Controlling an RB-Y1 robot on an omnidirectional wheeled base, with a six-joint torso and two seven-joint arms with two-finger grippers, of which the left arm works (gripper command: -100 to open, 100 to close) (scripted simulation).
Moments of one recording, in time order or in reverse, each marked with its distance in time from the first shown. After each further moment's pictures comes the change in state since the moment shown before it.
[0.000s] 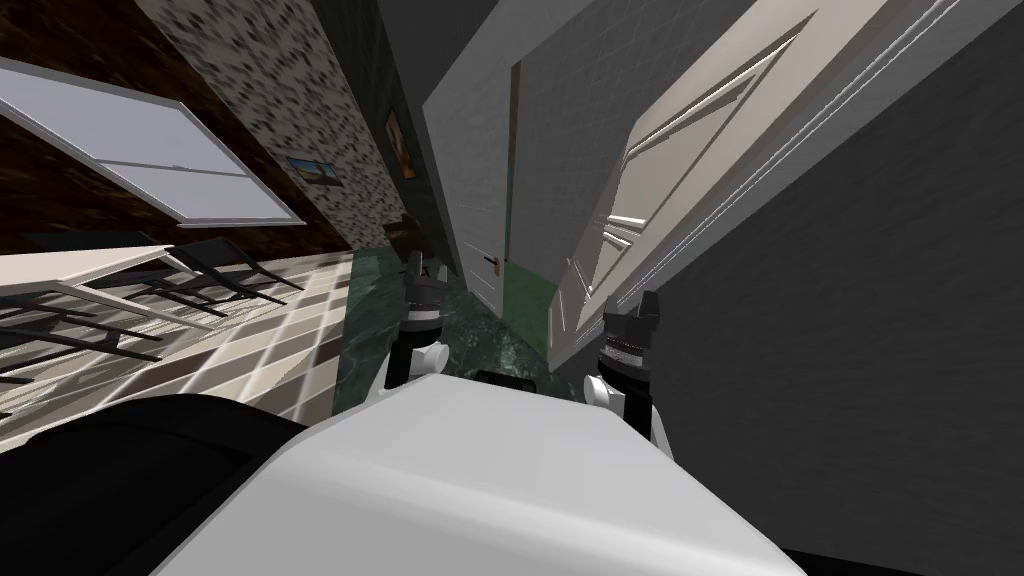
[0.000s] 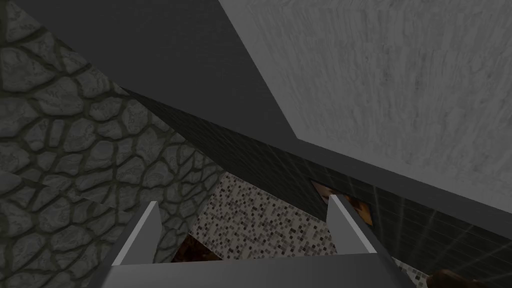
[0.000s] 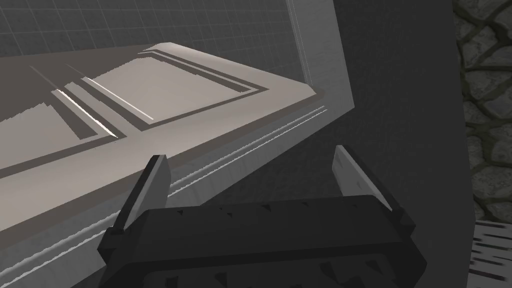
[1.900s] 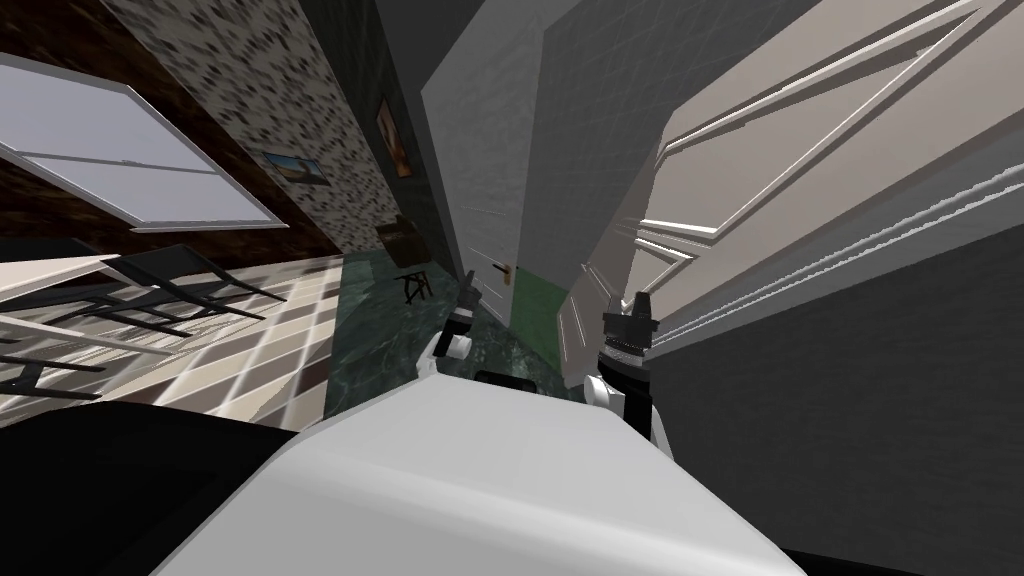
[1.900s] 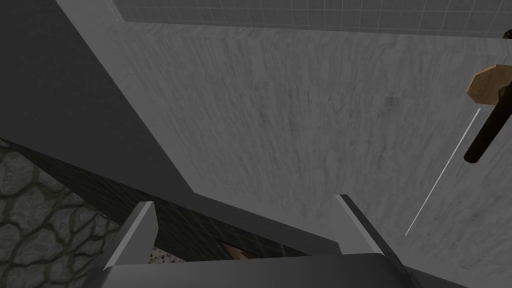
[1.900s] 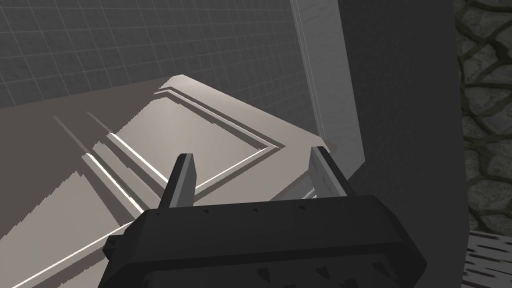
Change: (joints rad) arm -0.241 0.096 -0.108 0.425 -0.020 0.016 0.022
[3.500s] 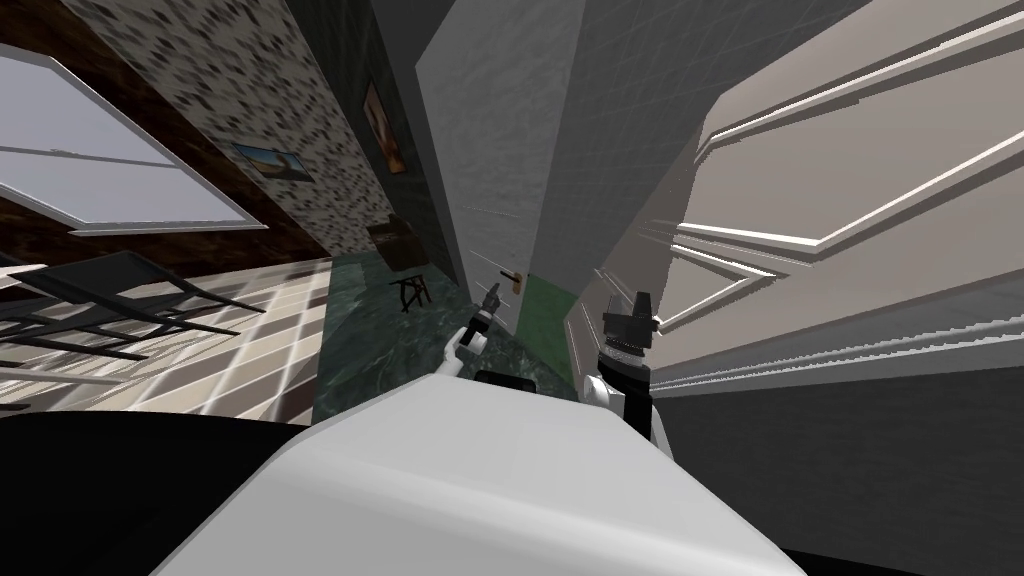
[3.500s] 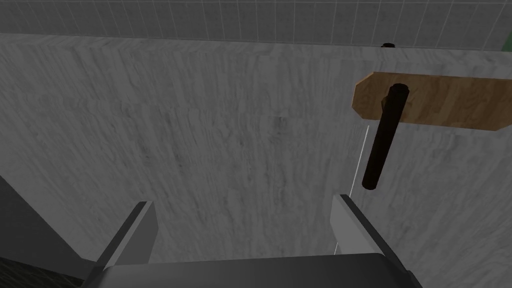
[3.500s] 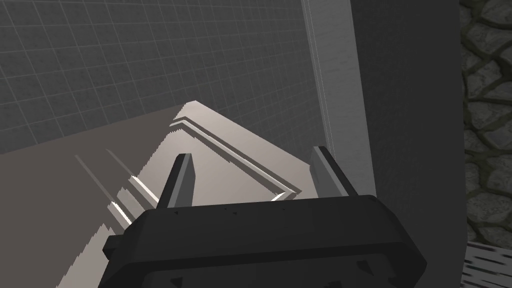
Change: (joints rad) arm -0.214 0.011 -0.103 0.394 -0.020 0.006 0.018
